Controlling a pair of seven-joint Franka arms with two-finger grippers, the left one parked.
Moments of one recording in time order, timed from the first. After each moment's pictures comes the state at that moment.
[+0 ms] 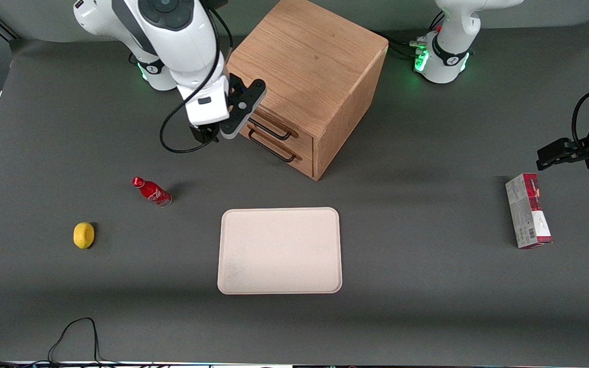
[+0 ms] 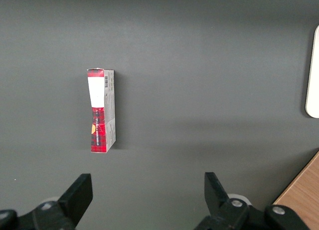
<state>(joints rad) 0.66 0.19 0.01 -1.50 0.02 1.60 -0.34</state>
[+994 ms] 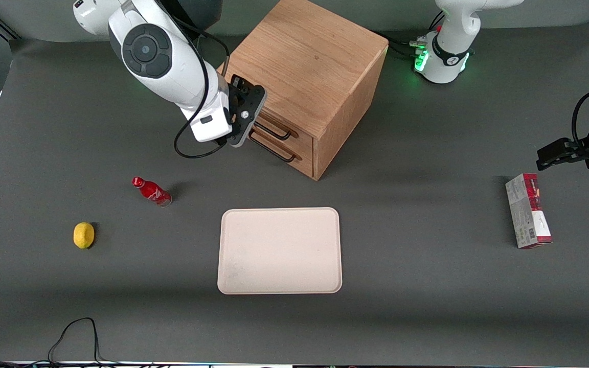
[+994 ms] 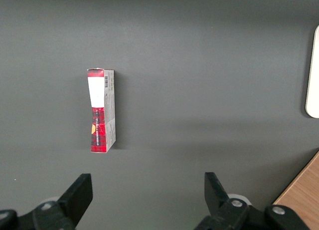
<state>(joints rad) 0.63 0.20 -0.03 -1.55 0.28 1.59 -0.43</state>
